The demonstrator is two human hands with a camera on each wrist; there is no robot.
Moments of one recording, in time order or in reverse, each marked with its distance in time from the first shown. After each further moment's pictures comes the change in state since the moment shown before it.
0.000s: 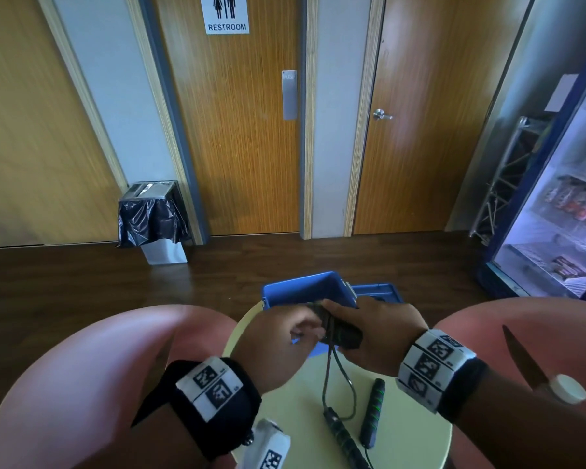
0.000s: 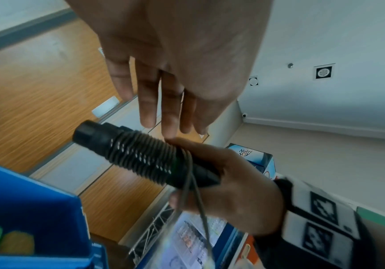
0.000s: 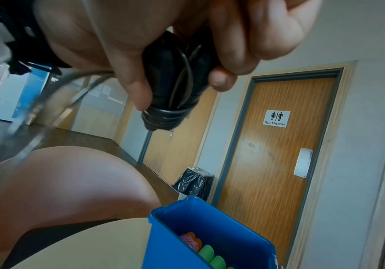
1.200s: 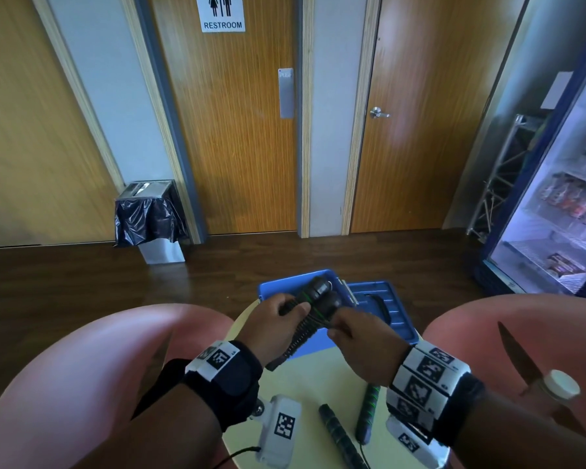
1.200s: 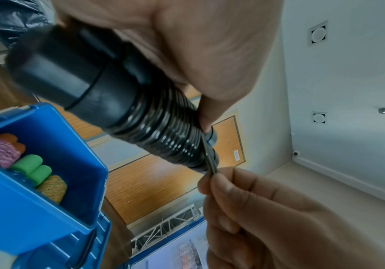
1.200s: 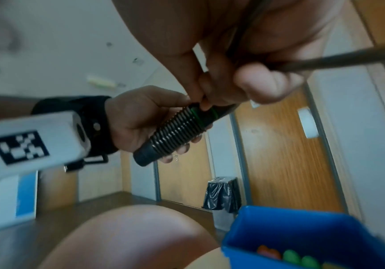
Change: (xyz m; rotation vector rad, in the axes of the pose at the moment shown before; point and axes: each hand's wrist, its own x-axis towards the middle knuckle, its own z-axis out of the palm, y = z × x) left_hand 0.025 -0.017 0.019 -0.368 0.006 -0.506; right_hand -0.003 -0.017 0.016 0.633 -0.012 0.198
